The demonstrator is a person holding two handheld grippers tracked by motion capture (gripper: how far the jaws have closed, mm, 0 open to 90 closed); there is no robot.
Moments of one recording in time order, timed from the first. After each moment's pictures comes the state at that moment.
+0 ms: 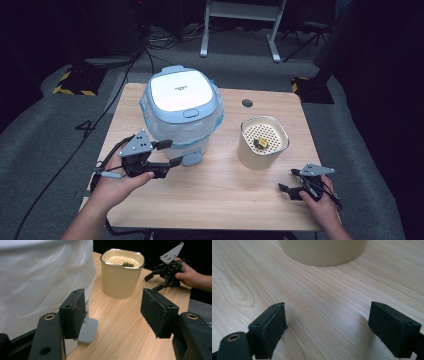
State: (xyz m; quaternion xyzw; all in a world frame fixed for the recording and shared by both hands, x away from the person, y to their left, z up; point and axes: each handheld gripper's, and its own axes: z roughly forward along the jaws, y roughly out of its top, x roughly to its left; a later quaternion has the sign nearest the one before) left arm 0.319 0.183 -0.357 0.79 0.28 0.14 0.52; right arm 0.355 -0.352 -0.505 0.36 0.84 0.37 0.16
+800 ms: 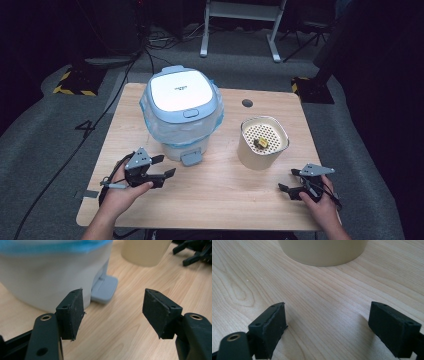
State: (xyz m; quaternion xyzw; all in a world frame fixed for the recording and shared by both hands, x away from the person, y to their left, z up) left arm 0.329 0.199 -0.453 0.80 0.35 0.13 0.48; right arm 0.355 -0.352 -0.505 0.36 0.84 0.37 0.16
